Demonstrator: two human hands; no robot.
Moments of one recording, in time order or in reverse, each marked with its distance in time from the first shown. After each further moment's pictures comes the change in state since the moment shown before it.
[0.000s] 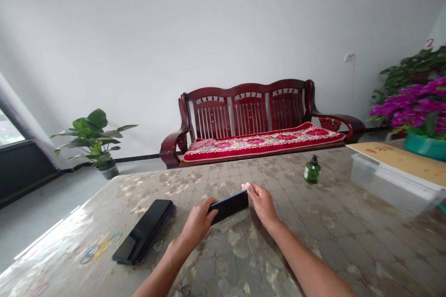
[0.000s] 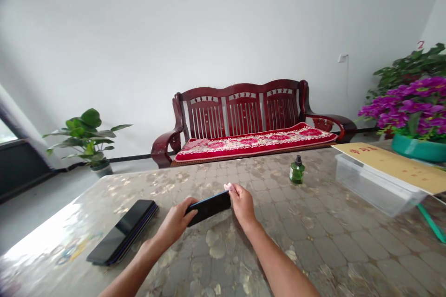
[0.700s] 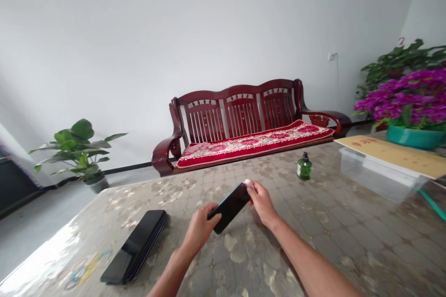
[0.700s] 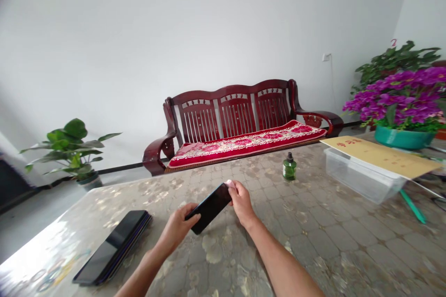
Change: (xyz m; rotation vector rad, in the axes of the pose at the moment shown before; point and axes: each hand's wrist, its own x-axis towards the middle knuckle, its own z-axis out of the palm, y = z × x) left_hand 0.012 0.001 0.023 -0.245 -0.003 -0.010; right_hand 0.003 -0.011 -0.012 0.222 0.024 0.144
